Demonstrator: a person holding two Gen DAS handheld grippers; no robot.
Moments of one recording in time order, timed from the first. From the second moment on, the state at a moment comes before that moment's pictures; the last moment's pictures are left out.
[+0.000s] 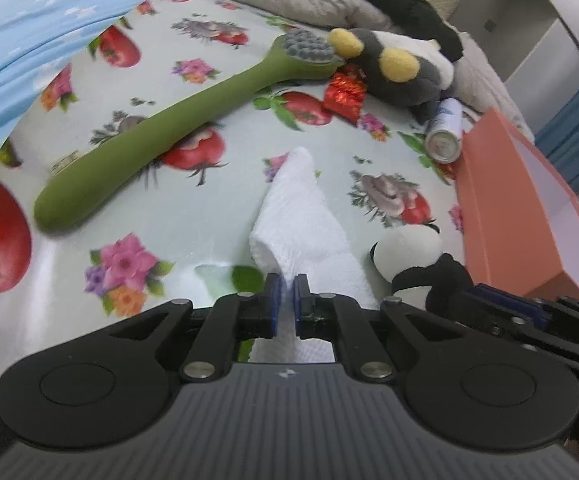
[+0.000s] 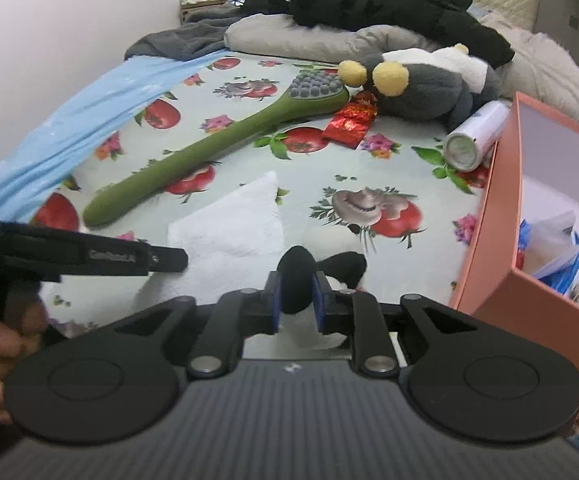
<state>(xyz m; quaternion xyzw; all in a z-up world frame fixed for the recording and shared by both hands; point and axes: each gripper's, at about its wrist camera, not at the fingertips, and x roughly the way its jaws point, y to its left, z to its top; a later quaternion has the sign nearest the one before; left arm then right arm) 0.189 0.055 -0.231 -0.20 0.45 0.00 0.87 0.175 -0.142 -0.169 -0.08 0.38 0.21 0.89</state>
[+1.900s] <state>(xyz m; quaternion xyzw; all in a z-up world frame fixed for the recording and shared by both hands) 0.156 0.030 -0.152 -0.17 0.34 -0.03 0.92 0.172 -0.180 -0.120 0.03 0.37 0.17 0.91</state>
